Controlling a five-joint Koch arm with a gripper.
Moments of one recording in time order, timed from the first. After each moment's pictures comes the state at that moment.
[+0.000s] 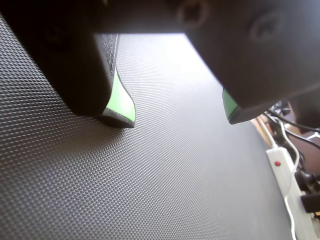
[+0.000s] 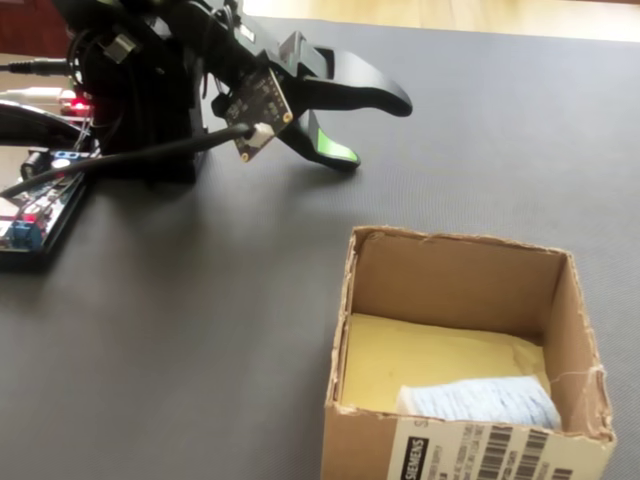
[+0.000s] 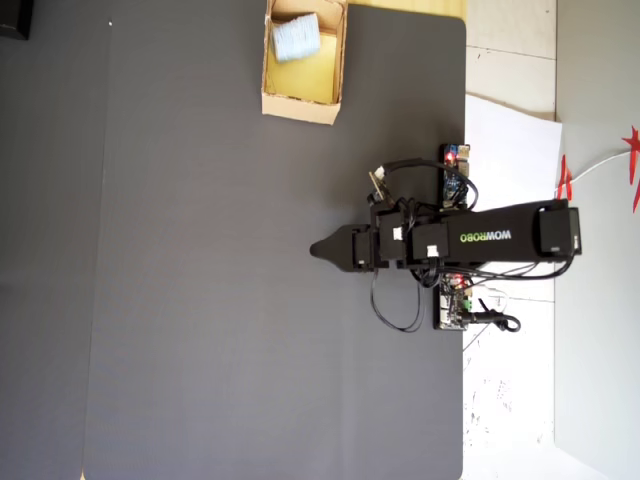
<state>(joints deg) -3.0 130.6 176.0 -4.3 89.5</state>
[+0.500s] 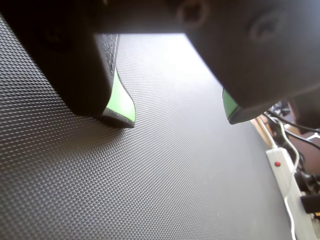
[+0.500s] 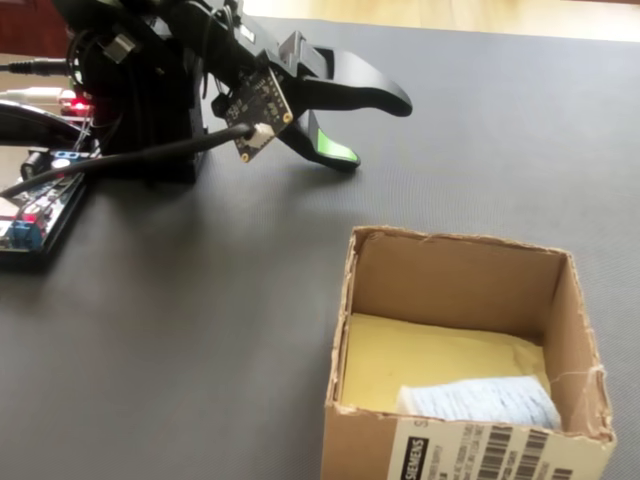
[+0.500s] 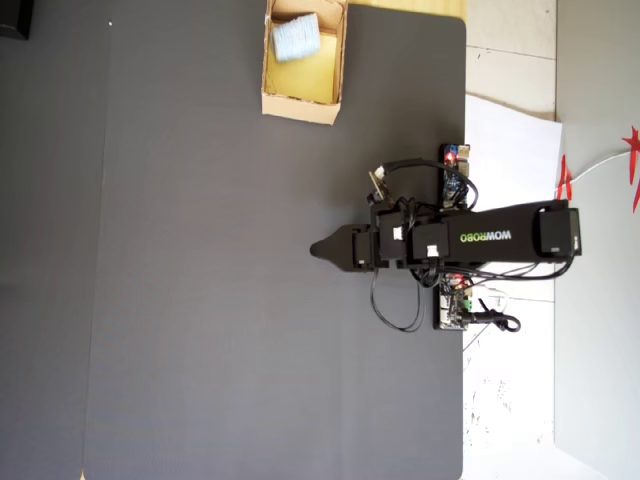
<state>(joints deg) -2.9 130.6 176.2 -3.7 89.6</state>
